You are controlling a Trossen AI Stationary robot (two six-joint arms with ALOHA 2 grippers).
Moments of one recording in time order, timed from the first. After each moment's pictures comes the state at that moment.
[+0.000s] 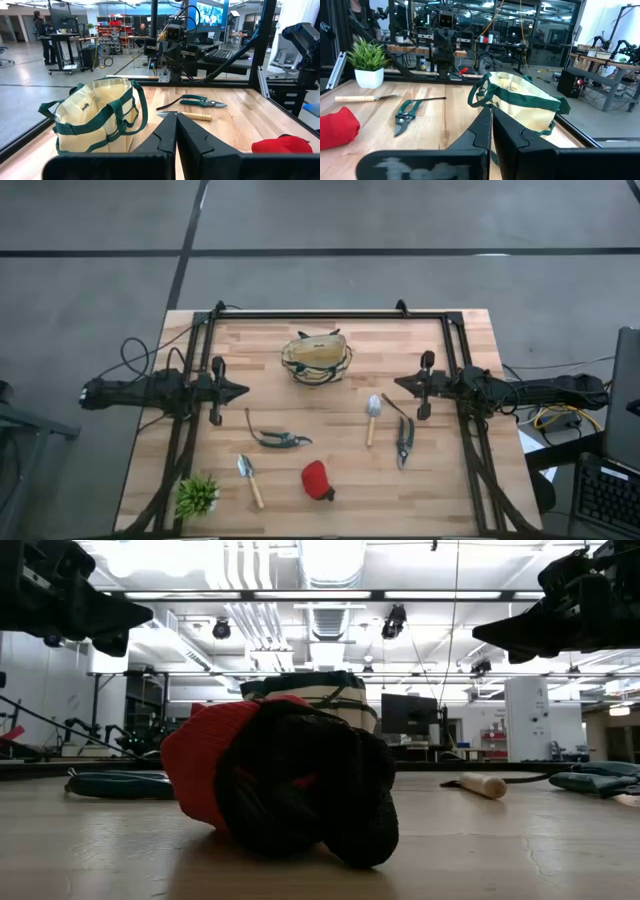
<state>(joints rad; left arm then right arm) -0.08 0.02 0.11 -0.12 -0.15 0.00 -0.07 0.45 0.01 0.48 0.08 -0.09</state>
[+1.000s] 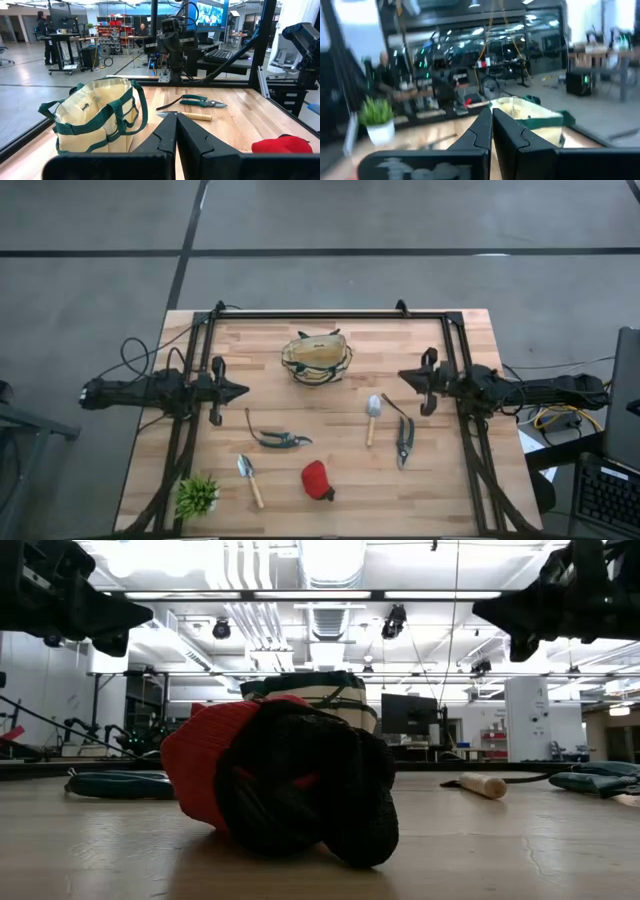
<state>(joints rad) -0.08 0.02 0.11 -0.12 -0.15 0.00 -0.07 0.45 0.01 0.62 0.13 0.20</state>
